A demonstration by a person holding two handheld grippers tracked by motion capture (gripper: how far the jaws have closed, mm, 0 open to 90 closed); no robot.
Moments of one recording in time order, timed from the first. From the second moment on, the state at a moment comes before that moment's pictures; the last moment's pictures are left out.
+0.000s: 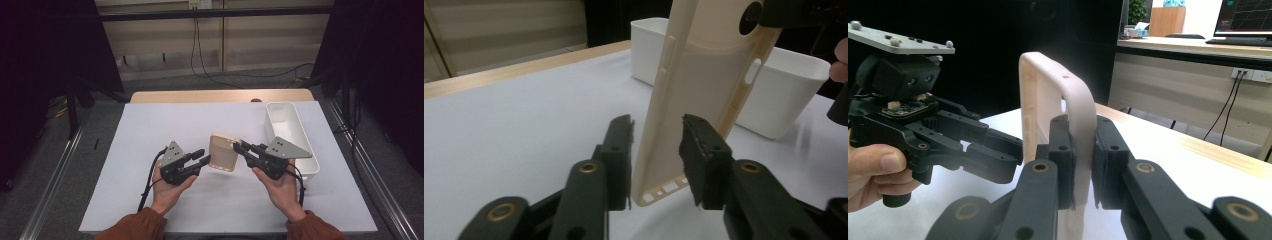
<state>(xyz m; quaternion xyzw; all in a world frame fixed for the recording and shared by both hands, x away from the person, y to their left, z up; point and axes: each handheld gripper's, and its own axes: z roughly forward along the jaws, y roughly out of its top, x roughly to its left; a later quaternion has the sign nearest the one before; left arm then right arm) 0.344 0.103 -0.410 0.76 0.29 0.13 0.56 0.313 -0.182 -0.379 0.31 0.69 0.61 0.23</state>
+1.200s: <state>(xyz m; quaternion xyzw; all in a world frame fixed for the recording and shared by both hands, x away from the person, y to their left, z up) 0.351 0.109 -0.414 0.75 0.30 0.18 0.56 0.316 -0.194 -0.379 0.31 0.69 0.62 0.23</state>
